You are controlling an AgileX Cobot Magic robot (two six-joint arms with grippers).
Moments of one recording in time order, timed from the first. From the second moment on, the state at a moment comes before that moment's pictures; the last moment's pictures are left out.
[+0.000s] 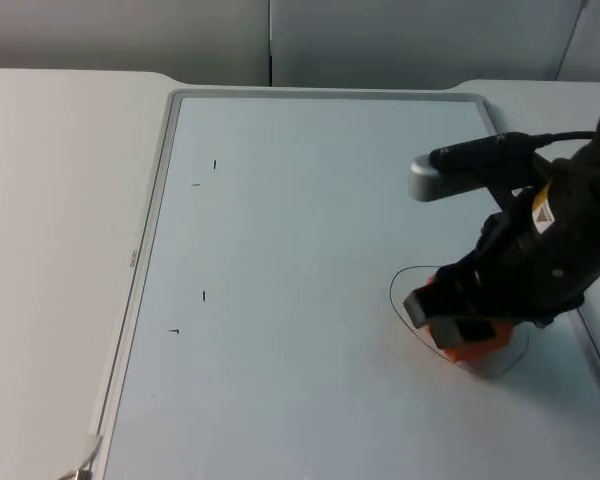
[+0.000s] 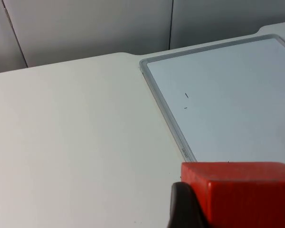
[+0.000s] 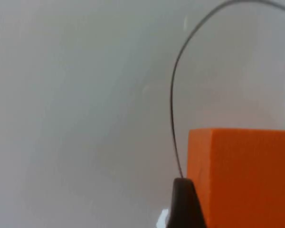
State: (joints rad) right arm 0.56 1.84 -0.87 -0.13 0.37 0.25; left arm -0.31 0.33 -0.72 0.06 0.95 -0.06
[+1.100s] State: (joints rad) right arm 0.51 1.91 -0.91 -0.13 0.37 0.25; left arm -0.31 0.33 -0.72 0.06 0.95 -0.06
